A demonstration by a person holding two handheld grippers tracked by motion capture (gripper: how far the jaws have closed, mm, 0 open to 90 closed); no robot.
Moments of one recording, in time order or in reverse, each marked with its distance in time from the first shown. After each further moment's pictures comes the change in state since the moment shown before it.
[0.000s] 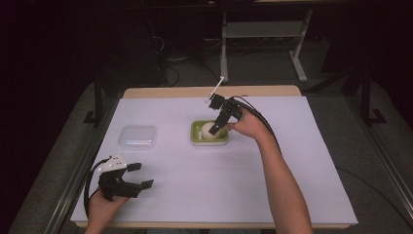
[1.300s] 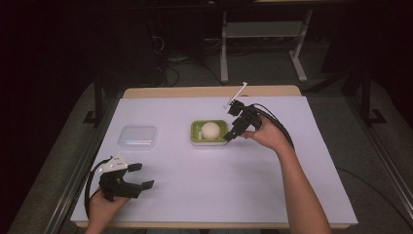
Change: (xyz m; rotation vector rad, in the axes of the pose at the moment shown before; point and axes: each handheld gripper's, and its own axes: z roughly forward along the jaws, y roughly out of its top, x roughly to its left) left arm -0.001 0.000 0.001 0.008 0.000 0.015; right arm 0.007 -0.057 -0.026 -0.068 -0.010 0.056
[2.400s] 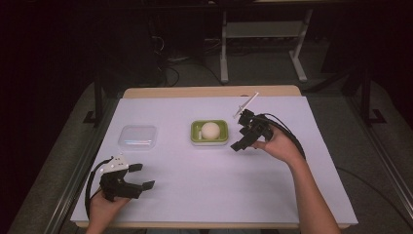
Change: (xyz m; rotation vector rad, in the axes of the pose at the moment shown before) left arm -0.001 0.000 0.001 0.016 0.001 0.007; right arm 0.019 -0.036 -0.014 -0.026 0.002 -0.018
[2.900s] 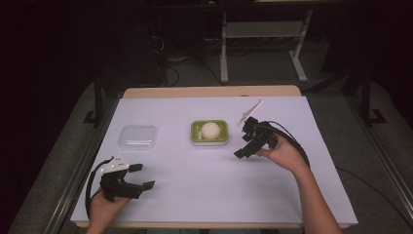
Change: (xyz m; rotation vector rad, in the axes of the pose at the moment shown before) left arm -0.001 0.000 0.001 -0.005 0.001 -0.001; right arm 0.011 -0.021 0.001 -0.010 0.008 -0.003
